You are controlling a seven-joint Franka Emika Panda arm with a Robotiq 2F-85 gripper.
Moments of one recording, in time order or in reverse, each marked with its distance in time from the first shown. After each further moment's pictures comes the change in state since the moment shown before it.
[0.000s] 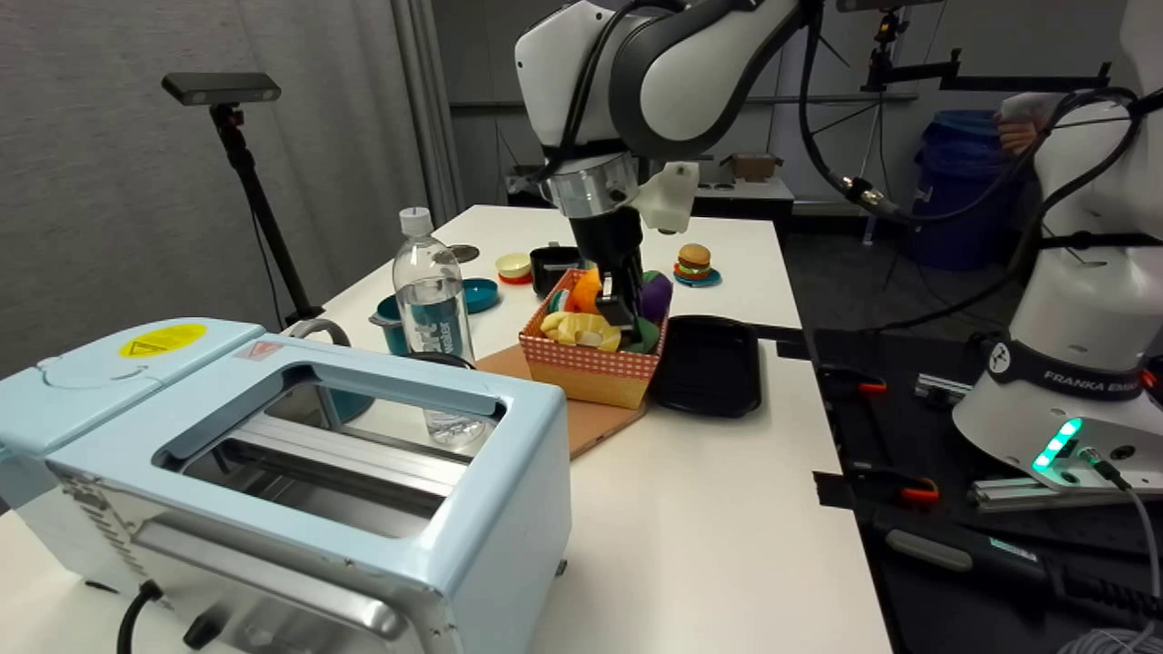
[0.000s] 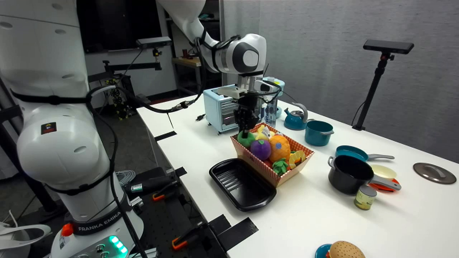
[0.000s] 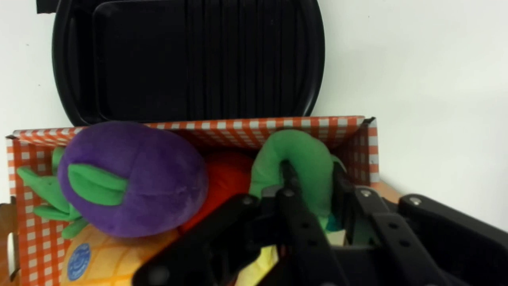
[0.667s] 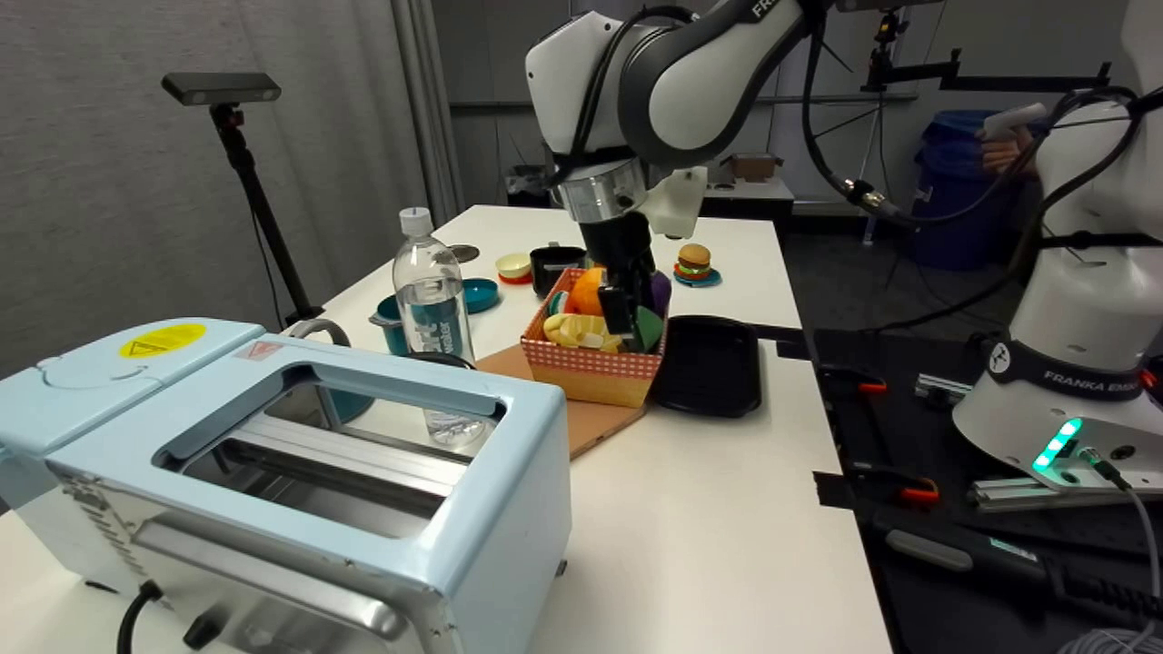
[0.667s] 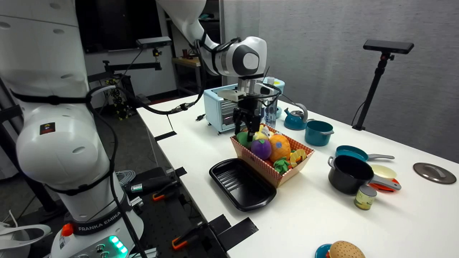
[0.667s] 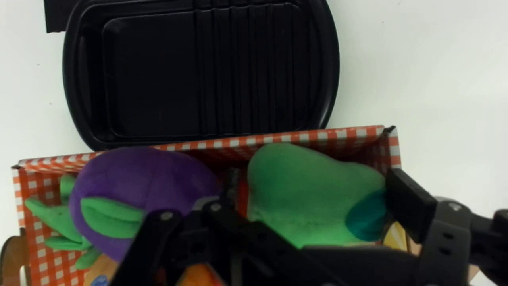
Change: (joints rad) arm -0.014 -0.006 -0.002 -0.029 -0.015 0.009 0.031
